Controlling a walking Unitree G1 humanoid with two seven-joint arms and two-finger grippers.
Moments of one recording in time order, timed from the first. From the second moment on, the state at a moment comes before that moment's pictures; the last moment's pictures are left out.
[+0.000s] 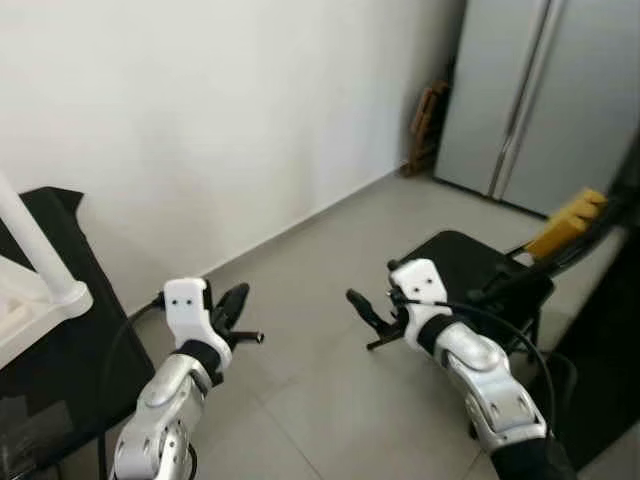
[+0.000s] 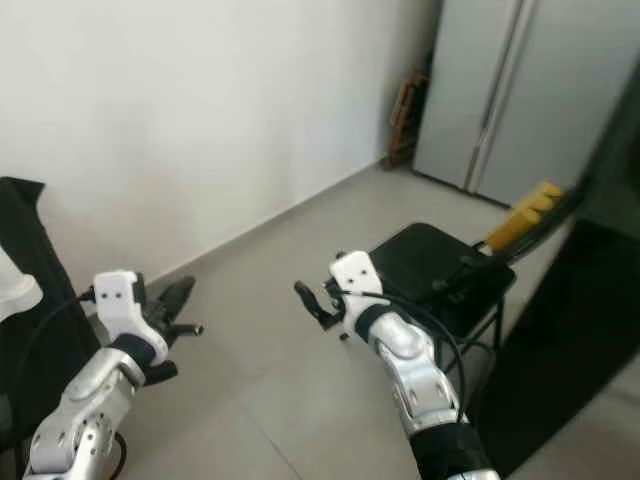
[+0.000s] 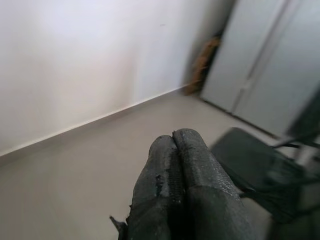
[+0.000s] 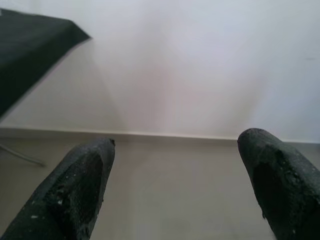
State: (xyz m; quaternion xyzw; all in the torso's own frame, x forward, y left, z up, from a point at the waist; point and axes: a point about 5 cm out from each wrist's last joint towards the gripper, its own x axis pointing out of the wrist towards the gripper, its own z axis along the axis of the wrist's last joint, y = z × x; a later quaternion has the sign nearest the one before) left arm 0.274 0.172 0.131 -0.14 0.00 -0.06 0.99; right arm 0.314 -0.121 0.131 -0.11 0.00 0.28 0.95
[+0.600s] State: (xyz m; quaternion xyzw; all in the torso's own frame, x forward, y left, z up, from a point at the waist) left arm 0.273 0.178 0.133 -0.15 -0.01 -0.05 0.99; right arm 0.317 -0.146 0.199 -0.16 -0.22 0.08 0.96
